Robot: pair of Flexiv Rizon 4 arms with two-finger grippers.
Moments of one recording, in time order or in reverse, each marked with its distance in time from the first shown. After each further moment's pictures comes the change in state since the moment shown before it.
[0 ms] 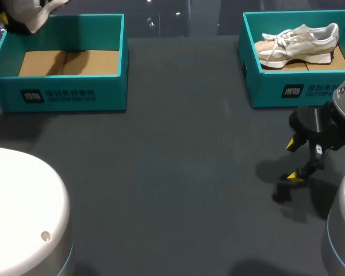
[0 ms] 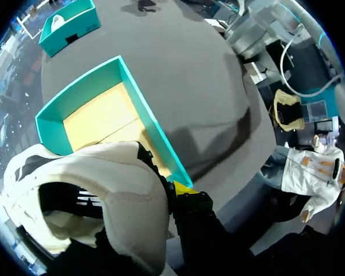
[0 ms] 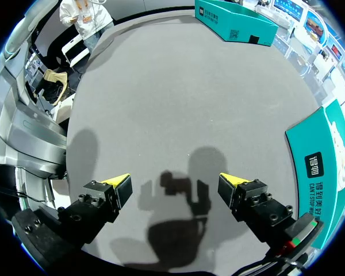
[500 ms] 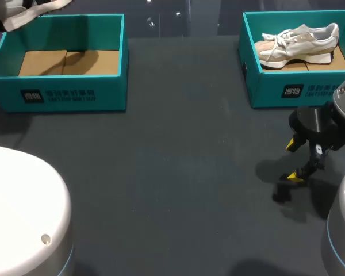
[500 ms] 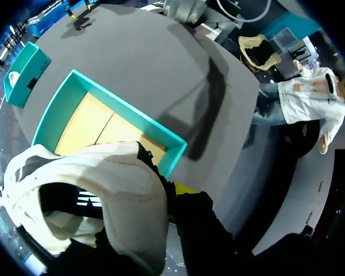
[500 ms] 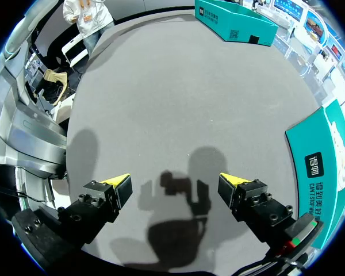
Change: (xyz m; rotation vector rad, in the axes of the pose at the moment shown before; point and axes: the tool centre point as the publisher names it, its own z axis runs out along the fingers) left arm 0.001 0.066 -0.002 -0.042 0.023 0.477; right arm 0.000 0.000 0.000 0.000 0.000 0.000
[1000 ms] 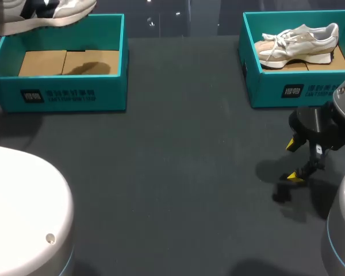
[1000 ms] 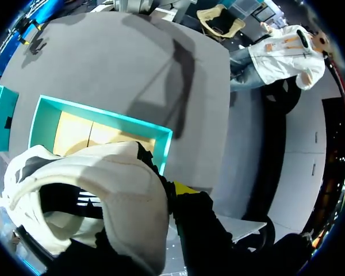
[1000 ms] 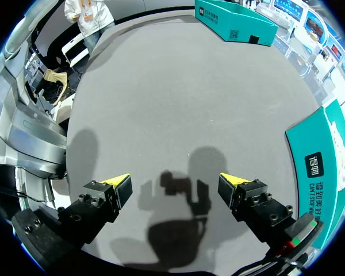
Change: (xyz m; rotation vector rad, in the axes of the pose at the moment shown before) left arm -0.003 -0.001 -0.001 -0.093 0.098 0.282; right arm 0.000 0.000 0.000 0.000 0.000 0.000
